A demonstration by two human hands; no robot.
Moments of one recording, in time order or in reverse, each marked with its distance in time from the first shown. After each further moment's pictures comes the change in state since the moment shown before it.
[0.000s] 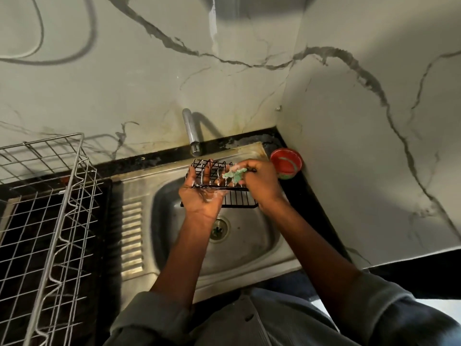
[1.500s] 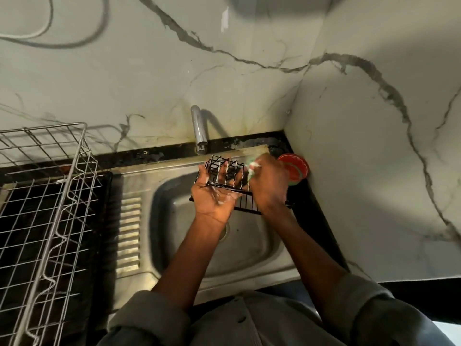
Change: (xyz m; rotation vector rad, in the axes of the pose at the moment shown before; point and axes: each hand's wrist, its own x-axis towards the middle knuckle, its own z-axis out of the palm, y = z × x) left_hand 0.004 -0.013 0.004 -0.018 -0.136 -0.040; right_hand 0.018 0.008 0.006 -0.777 0.249 -0.217
